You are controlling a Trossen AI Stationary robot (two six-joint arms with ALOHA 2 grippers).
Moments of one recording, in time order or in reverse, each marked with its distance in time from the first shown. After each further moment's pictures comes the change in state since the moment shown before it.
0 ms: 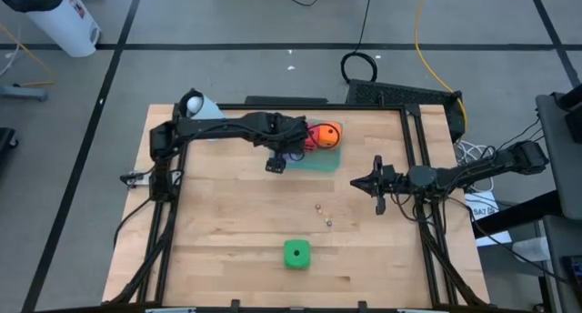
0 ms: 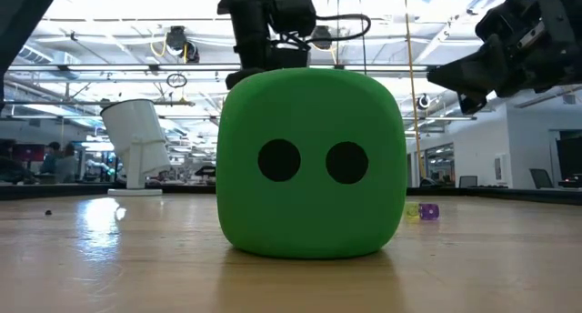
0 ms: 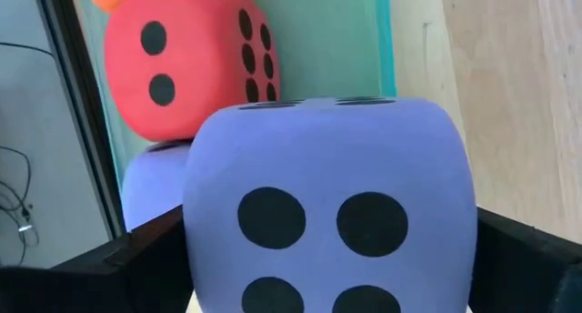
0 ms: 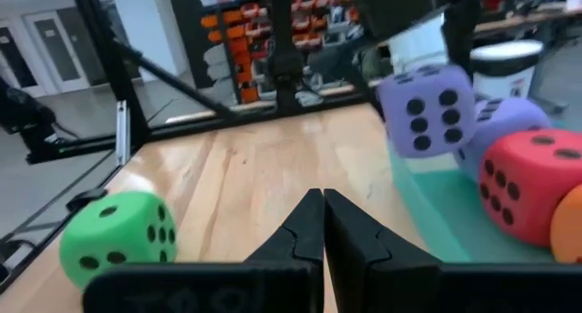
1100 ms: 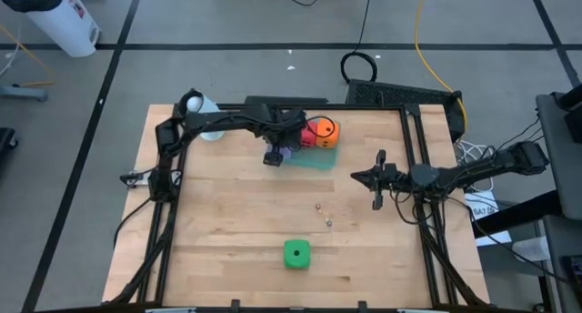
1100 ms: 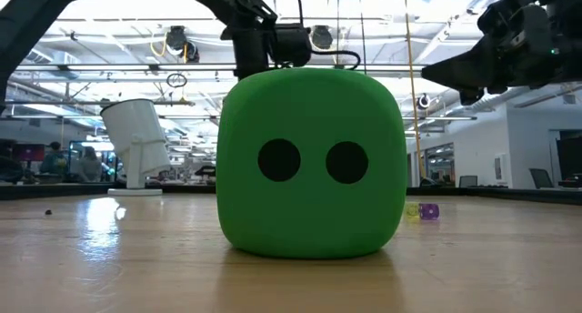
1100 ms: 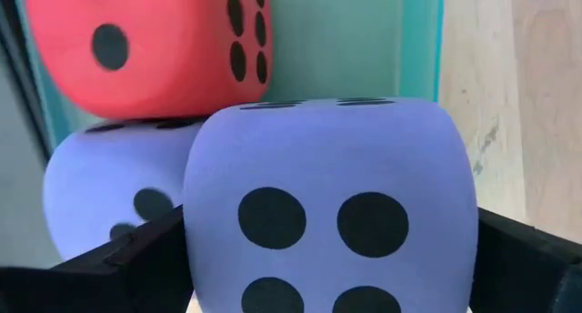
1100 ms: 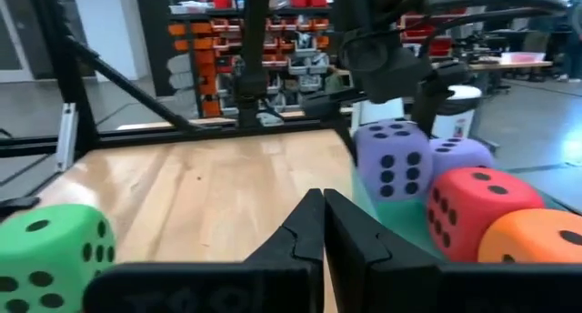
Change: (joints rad) left arm 0.100 0.046 -0.008 -0.022 0.077 0.062; right arm -0.014 0.003 0.000 0.051 0.101 -0.136
